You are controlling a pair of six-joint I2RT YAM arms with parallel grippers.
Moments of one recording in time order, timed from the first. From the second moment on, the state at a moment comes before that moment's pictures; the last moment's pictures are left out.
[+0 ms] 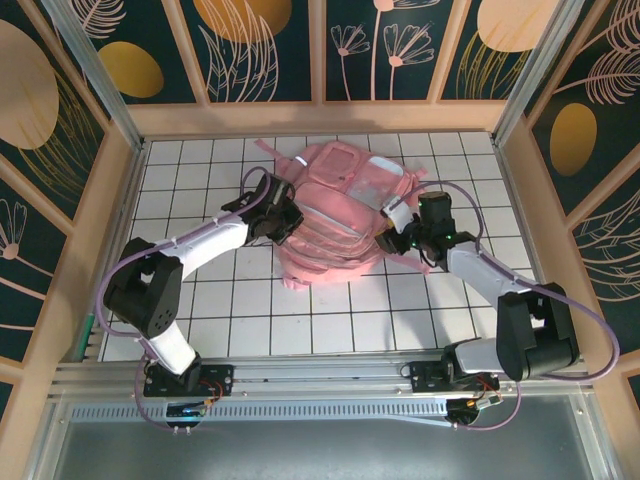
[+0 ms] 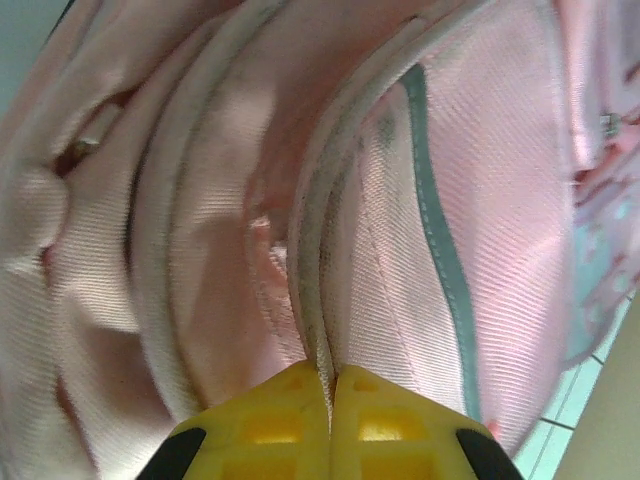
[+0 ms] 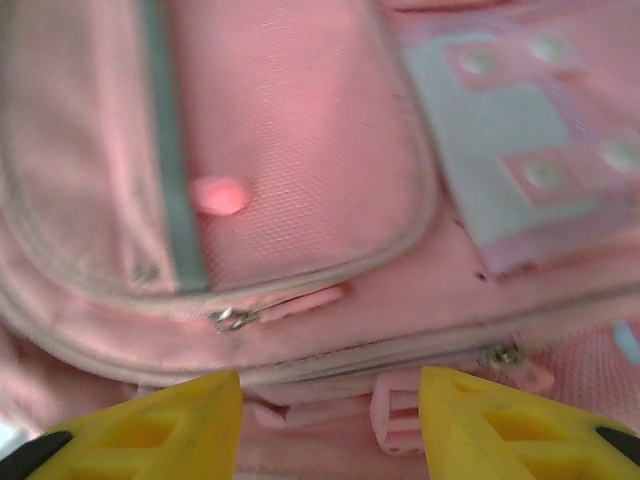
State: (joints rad) left arm -0.56 1.70 1.17 -0.34 0.09 -1.29; right arm 0.27 1.35 0.72 -0.14 -0.41 -0.48
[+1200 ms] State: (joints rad) left arm -0.54 1.65 1.13 -0.26 0.18 -1.34; right arm 0.21 1.66 0.80 -0.01 -0.61 -0.97
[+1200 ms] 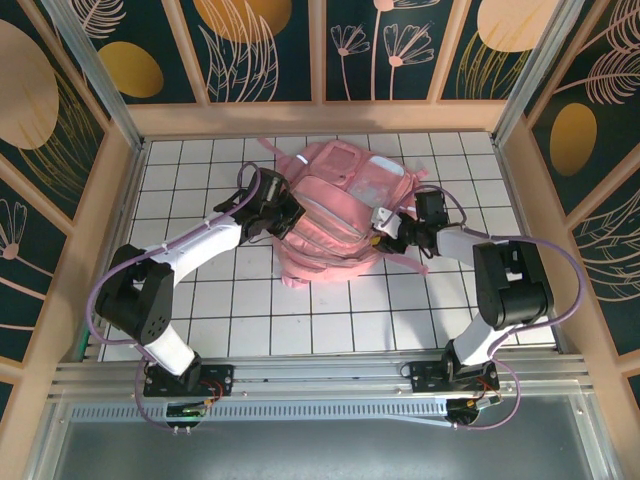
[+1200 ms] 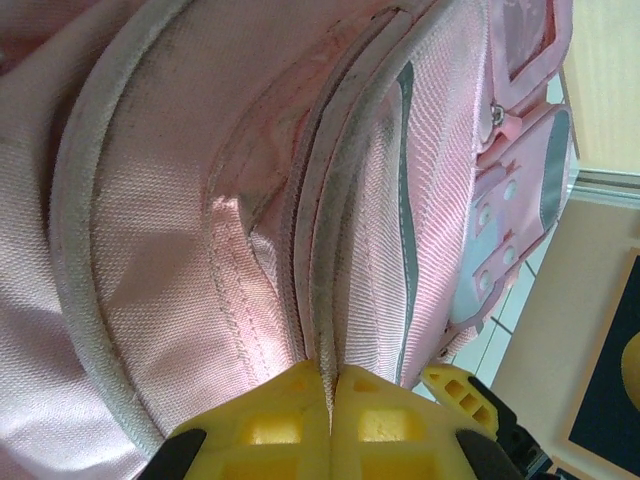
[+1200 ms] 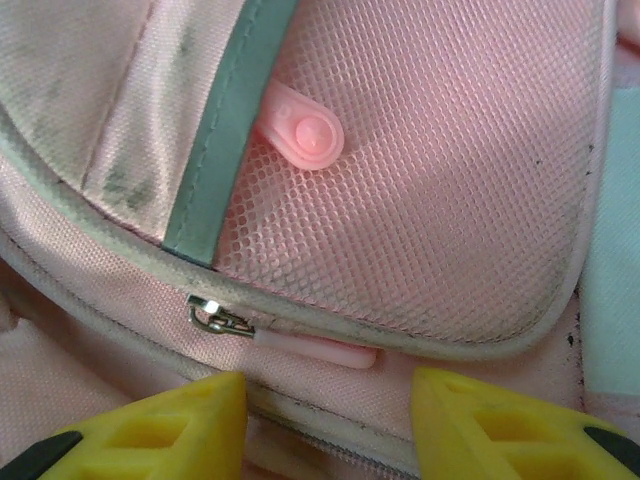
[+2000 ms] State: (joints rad) left arm -0.54 1.64 1.09 -0.22 0.18 -1.37; right arm 0.23 1.65 0.80 -0.07 -0.67 -1.08
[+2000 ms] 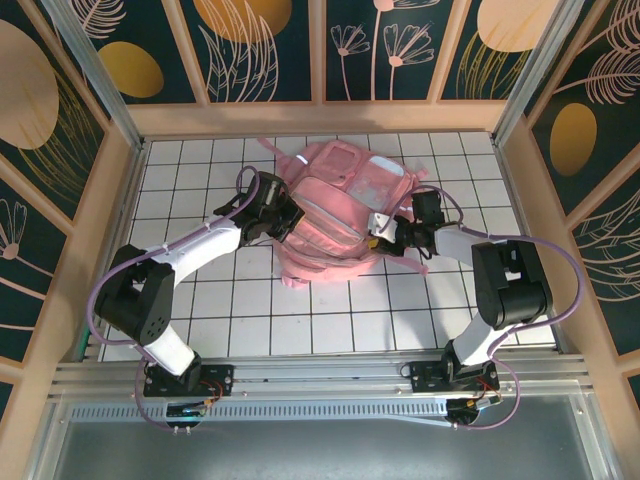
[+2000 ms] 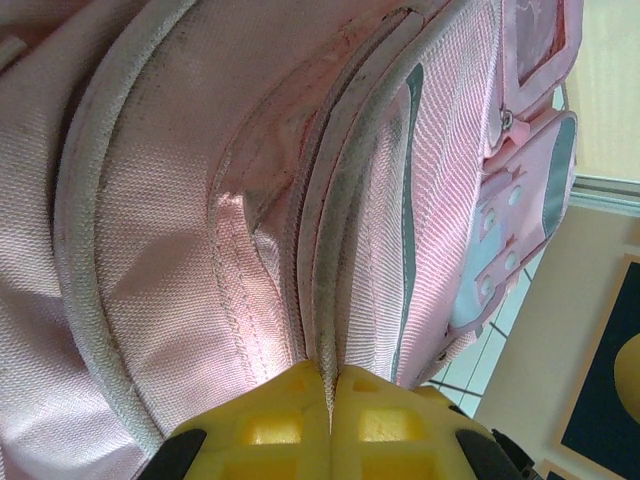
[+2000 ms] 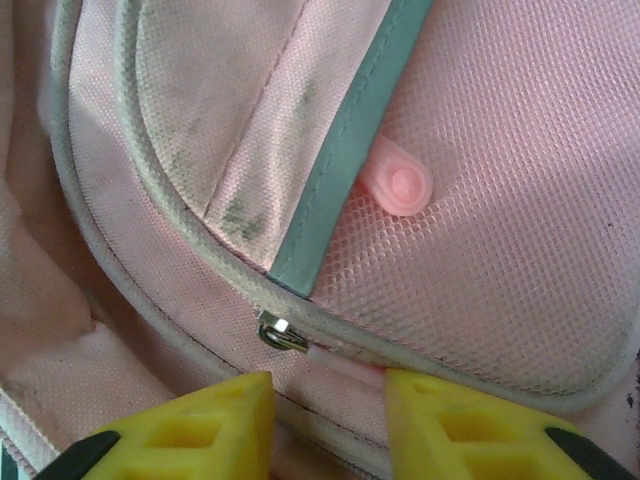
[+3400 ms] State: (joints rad) left arm -0.54 1.64 1.05 -0.15 0.19 -1.41; right arm 0.26 1.67 0.77 -0.04 -0.67 -1.10
